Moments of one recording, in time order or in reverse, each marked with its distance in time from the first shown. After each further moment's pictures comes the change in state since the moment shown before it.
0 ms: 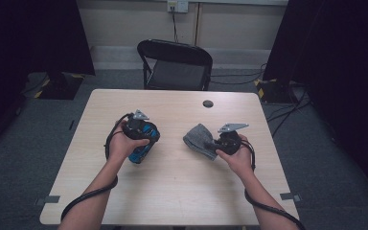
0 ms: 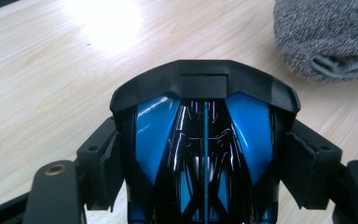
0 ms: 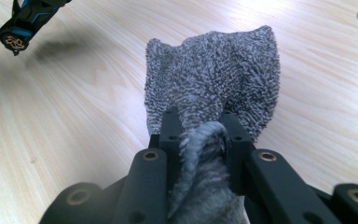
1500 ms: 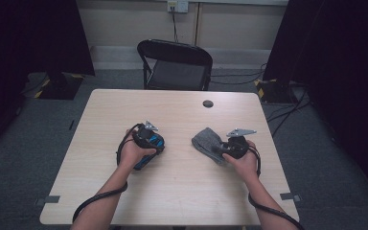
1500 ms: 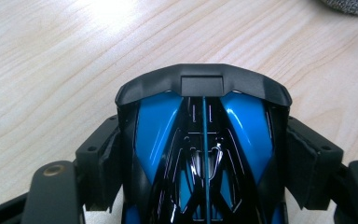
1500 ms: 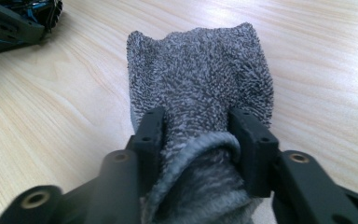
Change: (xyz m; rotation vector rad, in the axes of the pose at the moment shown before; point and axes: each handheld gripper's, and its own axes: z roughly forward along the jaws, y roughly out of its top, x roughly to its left) left arm -0.010 -0.024 0.049 0.108 -0.002 0.035; right arm -0.027 -0.036 0.004 -0.004 -0.081 0.077
